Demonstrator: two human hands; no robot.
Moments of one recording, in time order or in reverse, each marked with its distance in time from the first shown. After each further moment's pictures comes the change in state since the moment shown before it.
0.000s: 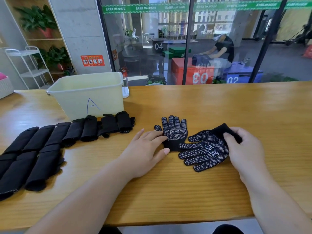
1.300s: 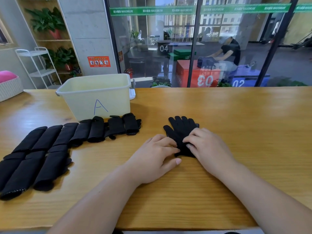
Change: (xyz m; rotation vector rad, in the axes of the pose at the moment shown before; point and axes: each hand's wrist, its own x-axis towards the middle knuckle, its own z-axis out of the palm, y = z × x) left_hand -0.006 0.010 -0.008 -0.064 0.023 0.108; right_hand 0.004 -0.018 0.072 -0.667 -0.404 -0.874
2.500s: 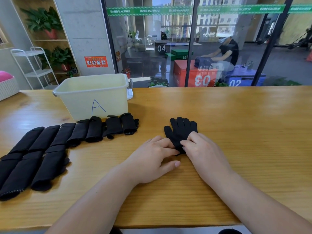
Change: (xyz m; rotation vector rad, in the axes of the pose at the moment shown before) left_hand -0.002 0.008 -0.008 -0.064 -0.032 0.038; right_hand -0.019 -0.022 0.004 -0.130 0.034 0.037
